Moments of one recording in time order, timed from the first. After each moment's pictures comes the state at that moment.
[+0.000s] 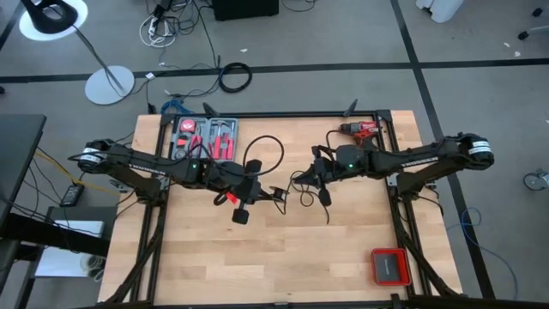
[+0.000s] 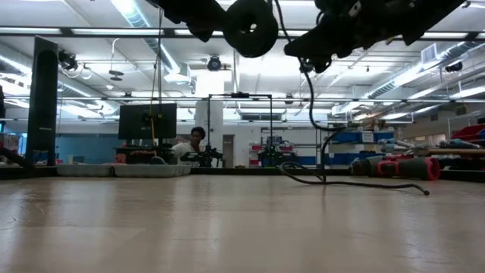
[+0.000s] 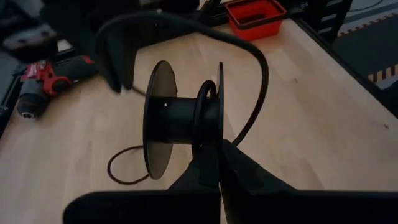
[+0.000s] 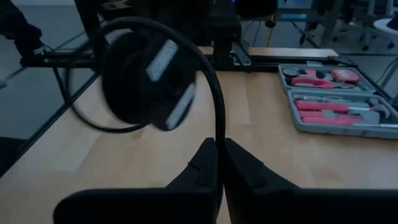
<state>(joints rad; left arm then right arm) -0.13 1.38 1.02 -0.17 0.00 0.18 -0.02 1.22 0.66 0.27 -0.11 -0.03</state>
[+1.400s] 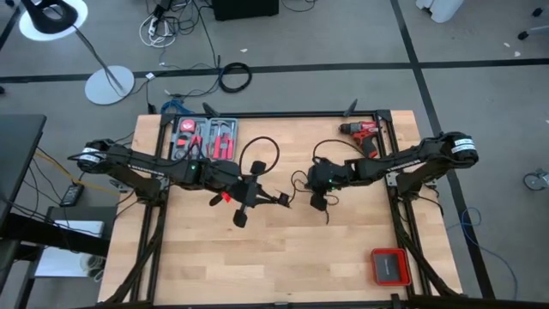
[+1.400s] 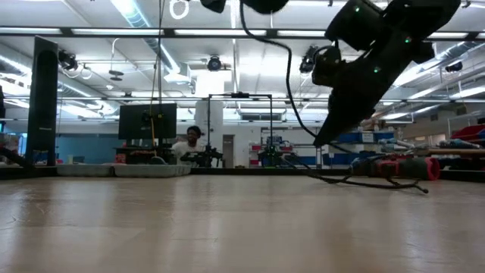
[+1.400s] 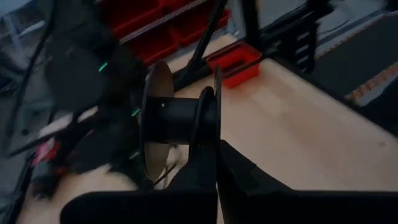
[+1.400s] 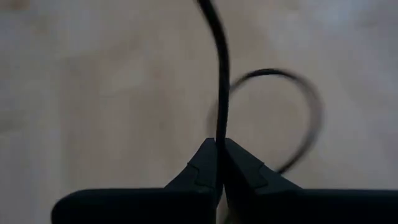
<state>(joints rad) -0.15 1.37 1.02 0.00 0.07 0.38 0.00 1.41 0.66 -0.08 0.15 0.26</state>
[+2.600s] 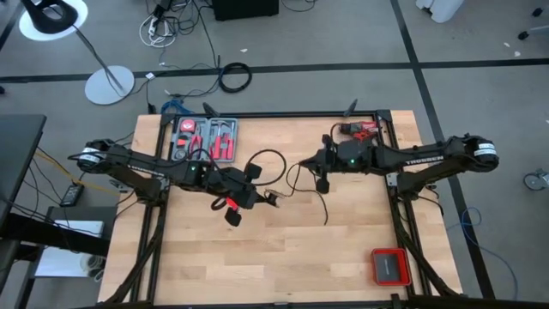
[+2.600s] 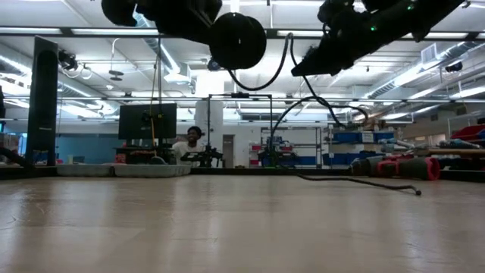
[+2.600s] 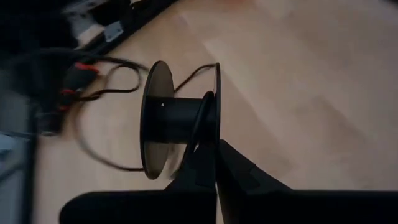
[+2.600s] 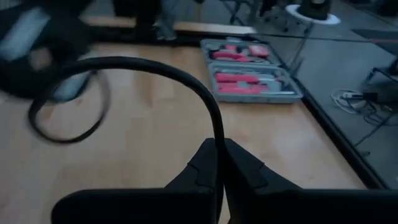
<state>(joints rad) -0.17 1.37 1.02 -0.29 -0.08 0.49 -0.06 1.17 0.66 0.13 0.14 -0.10</state>
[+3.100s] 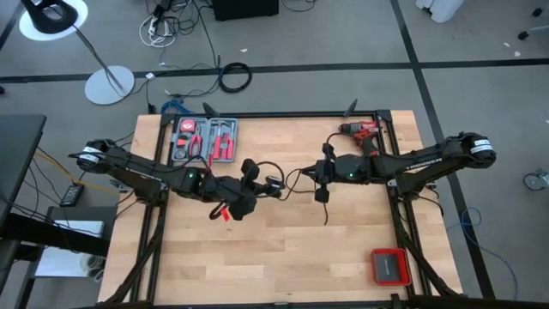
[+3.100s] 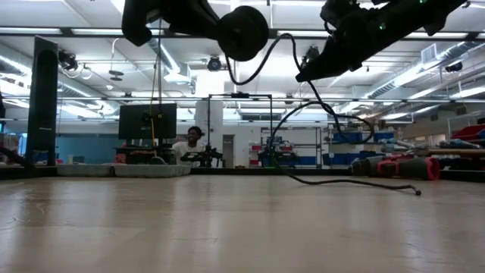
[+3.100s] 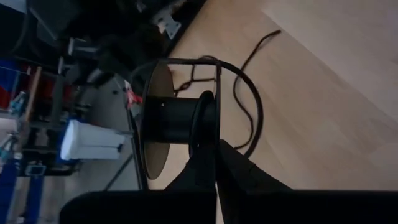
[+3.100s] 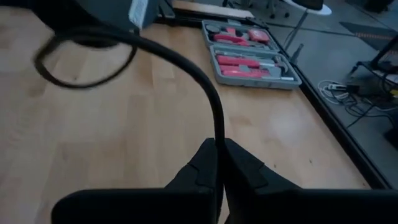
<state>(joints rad) -0.24 1.37 1.02 -0.22 -0.44 0.76 0.07 1.19 0.66 0.09 0.32 -0.08</state>
